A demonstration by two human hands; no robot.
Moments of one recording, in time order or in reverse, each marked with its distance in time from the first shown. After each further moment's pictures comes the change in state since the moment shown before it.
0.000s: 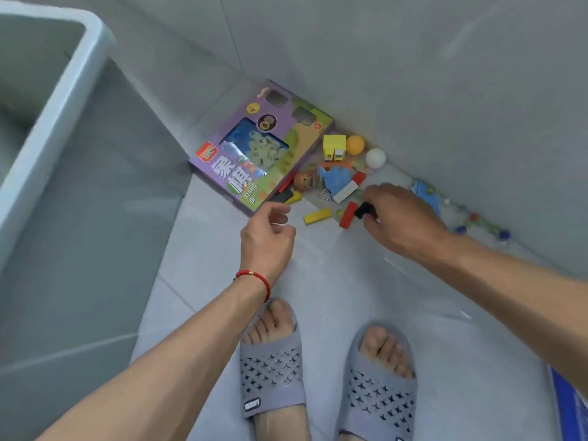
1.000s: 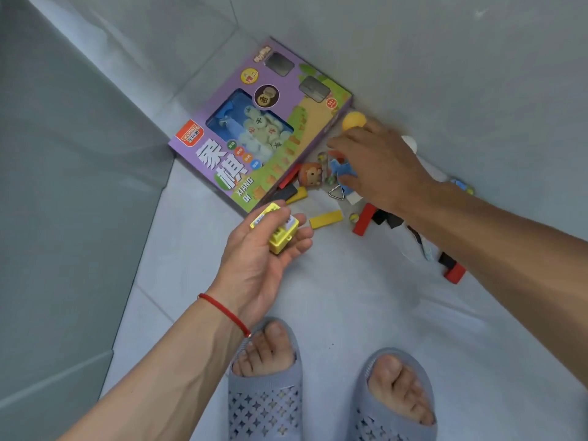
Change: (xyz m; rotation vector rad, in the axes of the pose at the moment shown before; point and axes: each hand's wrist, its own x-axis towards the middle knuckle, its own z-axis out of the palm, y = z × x) left_hand 0.021 0.003 -0.001 -1.024 -0.159 -0.466; right_hand 0.122 0.001 0.023 -0.173 0.095 -0.272
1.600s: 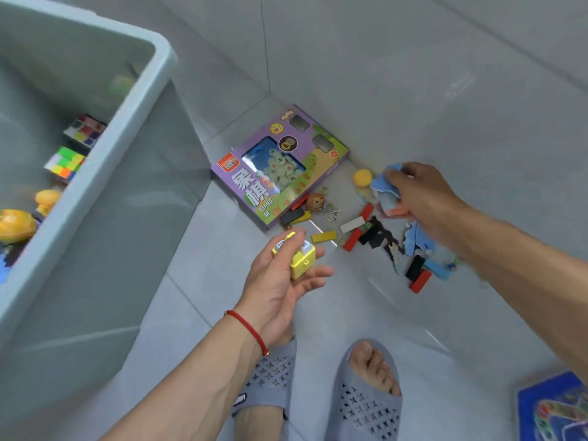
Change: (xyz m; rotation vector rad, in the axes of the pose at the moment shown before) left_hand -0.088 0.007 0.001 0.026 -0.101 -0.023; right_hand -0.066 -0.023 -0.111 1.010 0.073 0.727
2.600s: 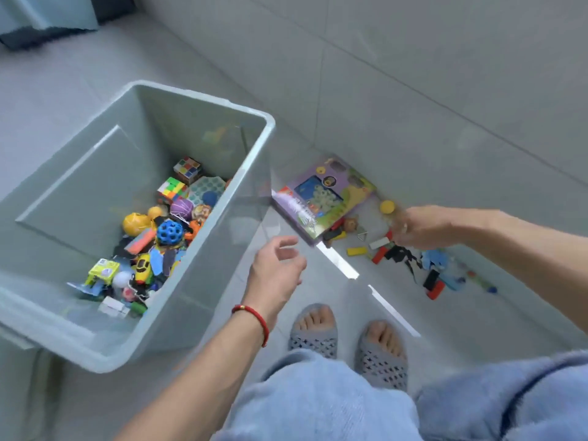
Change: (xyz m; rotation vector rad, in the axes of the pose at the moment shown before) left_hand -0.106 0.060 -0.064 0.570 0.200 0.398; right_hand -0.112 -0.086 0.005 -1.212 -0.414 -0.208
